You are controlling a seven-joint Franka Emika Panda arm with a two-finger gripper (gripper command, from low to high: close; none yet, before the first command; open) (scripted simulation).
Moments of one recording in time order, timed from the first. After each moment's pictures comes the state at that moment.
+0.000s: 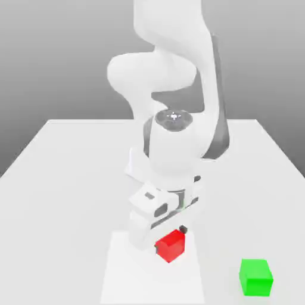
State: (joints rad) arm 0.21 0.23 -0.08 -2.78 0.13 3.02 0.06
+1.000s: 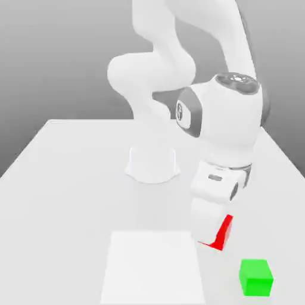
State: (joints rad) arm 0.34 0.11 0.03 -2.51 -0.04 2.62 -0.03
